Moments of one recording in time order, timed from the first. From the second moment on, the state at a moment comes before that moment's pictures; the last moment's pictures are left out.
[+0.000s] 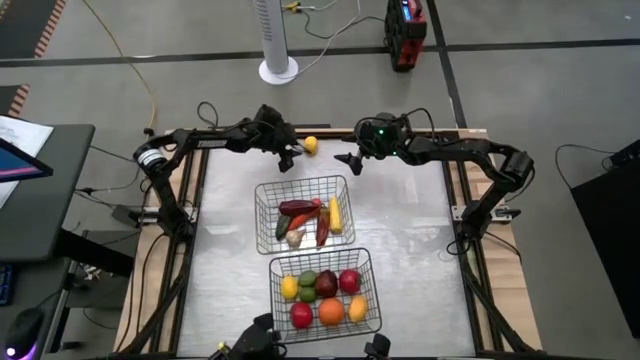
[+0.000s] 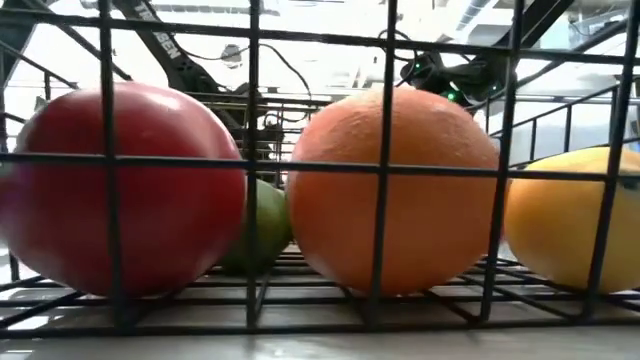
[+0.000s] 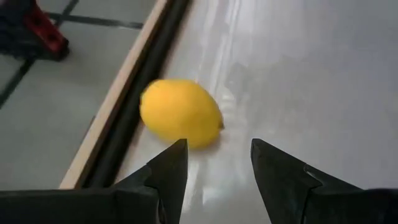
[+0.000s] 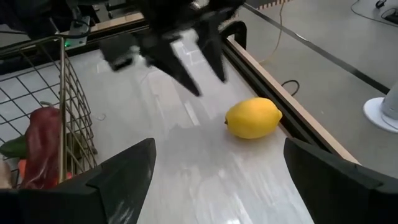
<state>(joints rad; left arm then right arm) 0.79 1.80 1.02 0.00 0.33 0.41 -0.62 1.65 0.90 0.32 -0.31 -0.03</state>
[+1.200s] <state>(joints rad) 0.99 1.69 0.91 0.13 0.52 0.43 -0.69 1.50 0.78 0.34 -0.29 -0.03</state>
